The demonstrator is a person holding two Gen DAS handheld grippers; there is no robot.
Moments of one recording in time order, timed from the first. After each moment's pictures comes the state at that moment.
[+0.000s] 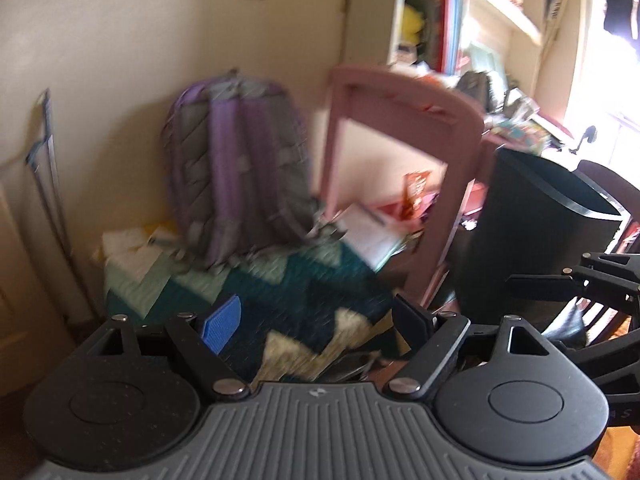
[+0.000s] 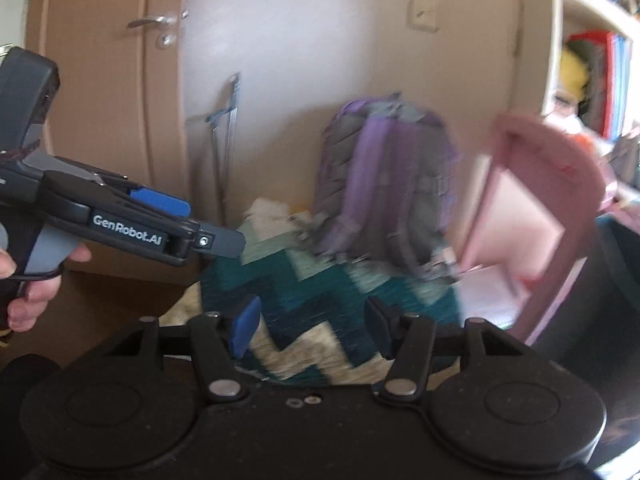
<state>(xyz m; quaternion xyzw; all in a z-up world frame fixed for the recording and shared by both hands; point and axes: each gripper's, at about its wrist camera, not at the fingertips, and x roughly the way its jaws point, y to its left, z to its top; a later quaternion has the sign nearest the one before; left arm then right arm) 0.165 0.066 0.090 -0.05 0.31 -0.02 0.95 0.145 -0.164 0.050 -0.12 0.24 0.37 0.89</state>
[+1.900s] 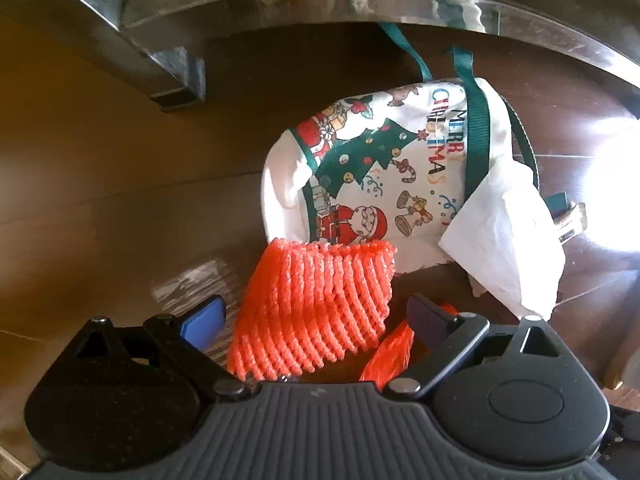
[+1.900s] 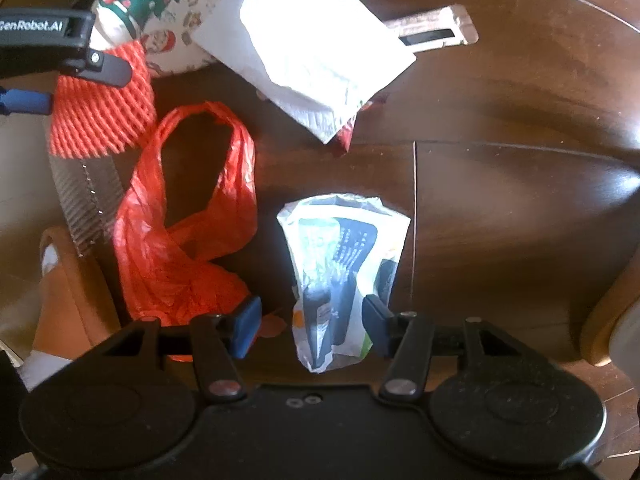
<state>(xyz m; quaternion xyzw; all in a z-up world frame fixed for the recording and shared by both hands) 0.253 0.189 -0.525 -0.16 0.75 0.13 0.63 0.223 -0.045 -0.549 -0.12 0.78 0.22 0.57</state>
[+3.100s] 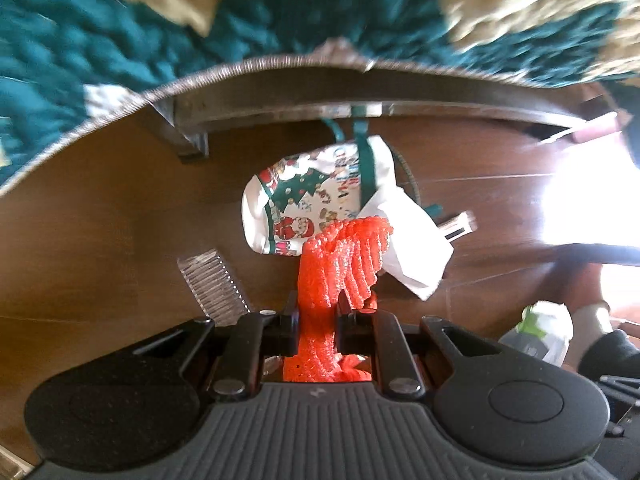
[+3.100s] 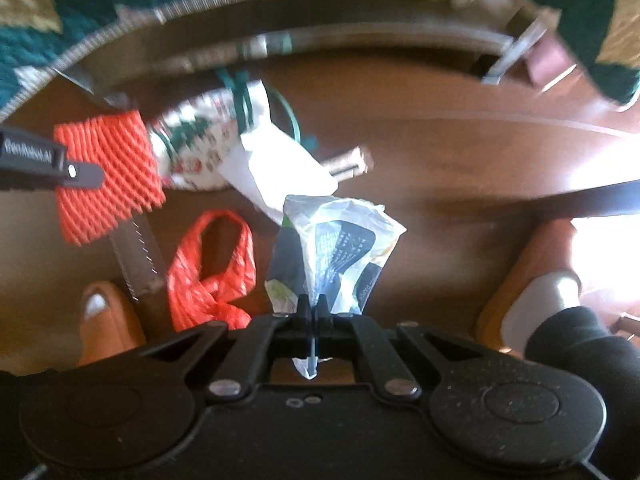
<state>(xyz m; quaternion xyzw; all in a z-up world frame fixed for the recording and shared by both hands) 0.247 0.160 -0.362 -0.17 0.70 0.11 0.69 0.234 -0.067 -0.372 -0.12 0.68 0.19 0.70</state>
